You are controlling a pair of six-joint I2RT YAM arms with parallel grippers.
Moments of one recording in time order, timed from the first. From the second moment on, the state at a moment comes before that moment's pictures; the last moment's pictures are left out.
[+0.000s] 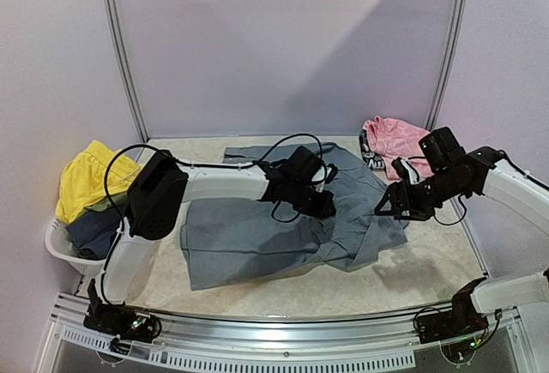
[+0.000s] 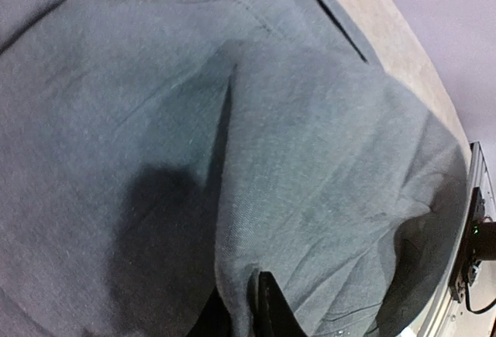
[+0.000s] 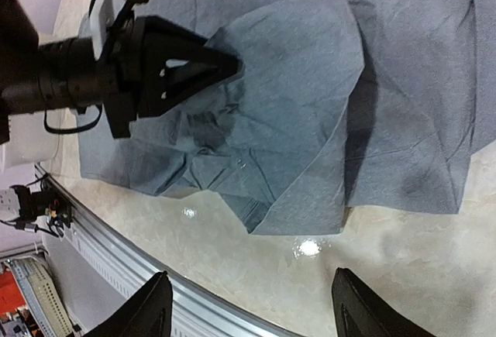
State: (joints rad) left arm -0.94 2.36 1.85 -0.27 0.23 -0.45; right arm 0.42 1.17 0.98 -0.86 -0.38 0.43
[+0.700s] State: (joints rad) left arm -0.94 2.31 1.79 -0.33 0.22 -0.45; right arm 0.71 1.45 0.98 -0.89 -0.10 0.61
